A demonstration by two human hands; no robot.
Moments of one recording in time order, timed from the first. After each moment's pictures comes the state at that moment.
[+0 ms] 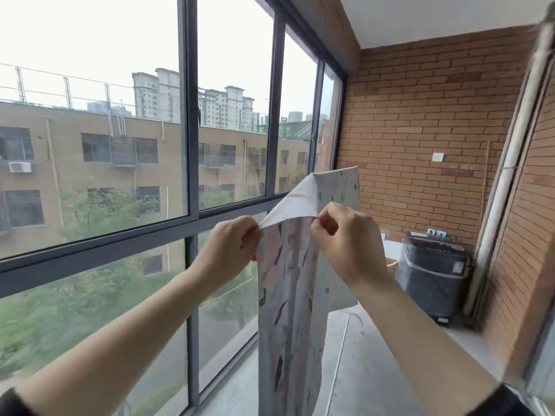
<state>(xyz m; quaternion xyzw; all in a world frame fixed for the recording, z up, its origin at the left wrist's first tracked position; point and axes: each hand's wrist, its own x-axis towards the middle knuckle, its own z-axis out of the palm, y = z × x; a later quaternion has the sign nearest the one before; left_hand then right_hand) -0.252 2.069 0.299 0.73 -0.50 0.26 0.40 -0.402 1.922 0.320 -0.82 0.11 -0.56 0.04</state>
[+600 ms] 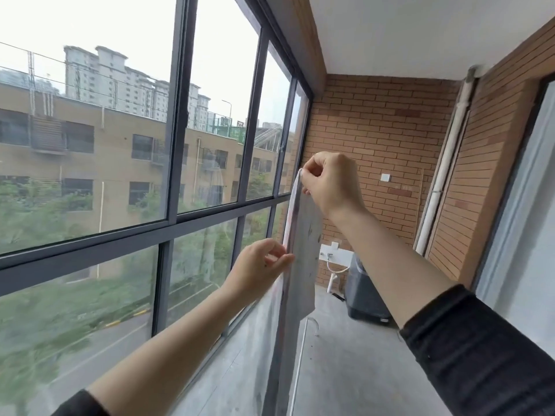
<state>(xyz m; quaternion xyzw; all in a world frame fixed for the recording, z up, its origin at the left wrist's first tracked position) -0.220 2.088 0.275 0.66 -0.54 0.07 0.52 -0.324 2.008 0.423 -0.82 0.15 -0.55 0.05</state>
